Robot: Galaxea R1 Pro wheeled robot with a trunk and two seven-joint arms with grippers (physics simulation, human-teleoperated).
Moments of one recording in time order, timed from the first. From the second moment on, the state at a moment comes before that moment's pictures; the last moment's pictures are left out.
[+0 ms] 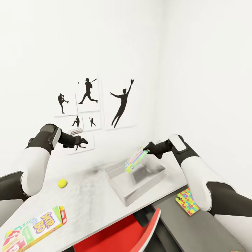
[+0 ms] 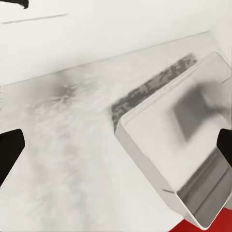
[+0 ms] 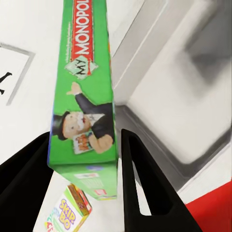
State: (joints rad) left arm -1.29 0.14 0.30 -0.50 -0.29 1.04 -0.47; right arm -1.19 0.02 -0.10 -0.46 -0.92 0.98 -0.34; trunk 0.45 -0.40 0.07
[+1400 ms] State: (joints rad) left arm -1.29 0.14 0.30 -0.50 -0.29 1.04 -0.47; right arm -1.19 0.03 -0.10 -0.47 -0.92 0.98 -0.34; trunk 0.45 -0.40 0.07
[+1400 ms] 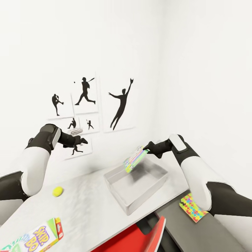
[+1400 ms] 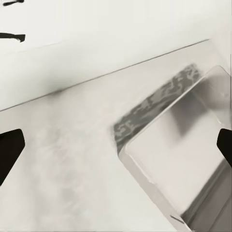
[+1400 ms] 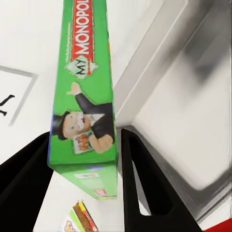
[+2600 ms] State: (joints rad) left arm -1.29 0.14 0.30 -0.50 -0.29 1.04 -0.47; right arm -1.19 0.02 -0.10 -0.47 -0.92 0.98 -0.34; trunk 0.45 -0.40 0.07
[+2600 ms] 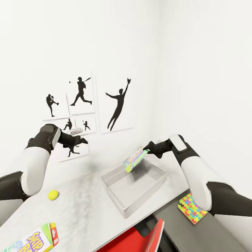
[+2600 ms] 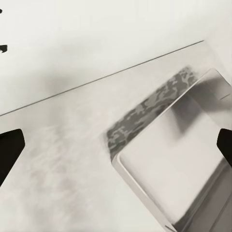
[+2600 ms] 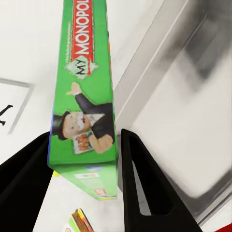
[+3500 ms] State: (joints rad) left arm -1.29 0.20 0.30 -0.50 -0.29 1.04 -0.63; right arm -1.21 0.03 -0.10 -0.47 -0.92 0.99 -0.34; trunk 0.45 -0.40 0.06
